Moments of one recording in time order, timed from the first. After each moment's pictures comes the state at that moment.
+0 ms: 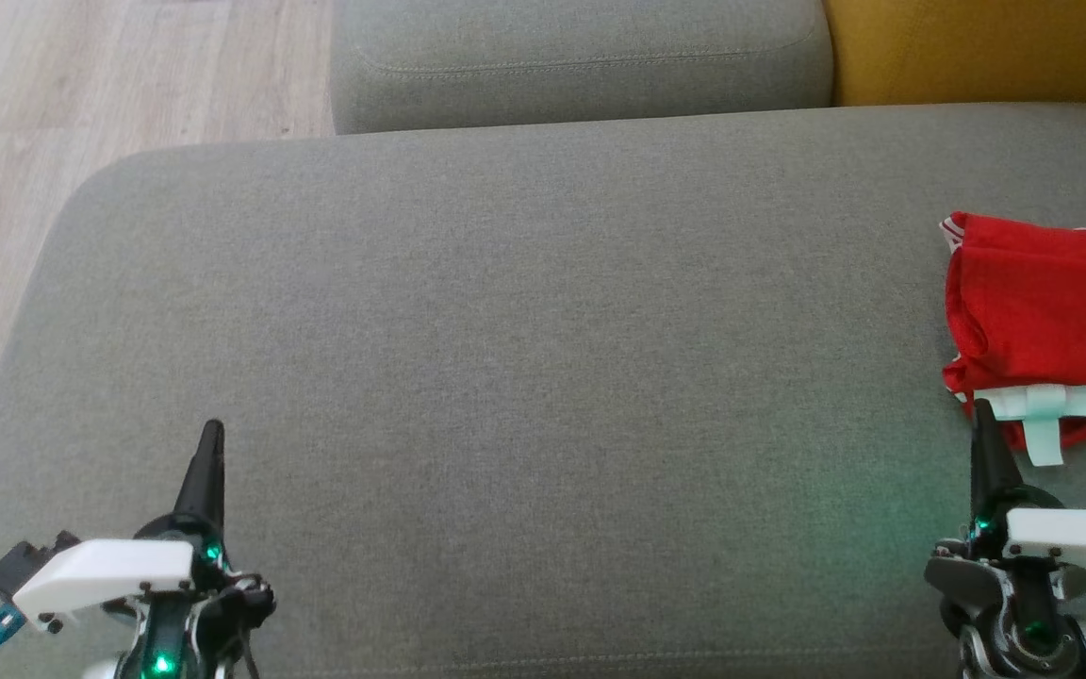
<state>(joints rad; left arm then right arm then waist) -0.04 0.05 0.02 0.26 -1.46 -0.11 0.04 -0.06 -0.05 -0.08 0.30 1.45 0.12 0.05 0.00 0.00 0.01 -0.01</state>
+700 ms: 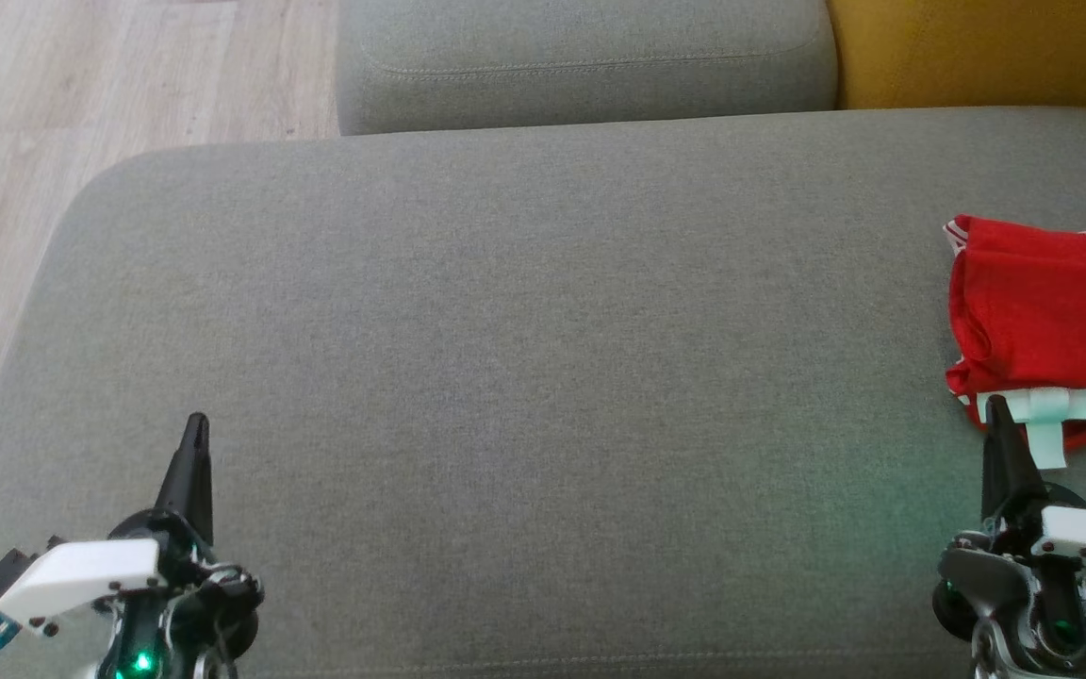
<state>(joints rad) -0.05 0.05 0.05 0.27 -1.62 -0.12 0.09 -0.06 -0.05 -0.11 0.28 1.62 0.12 0.09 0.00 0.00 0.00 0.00</state>
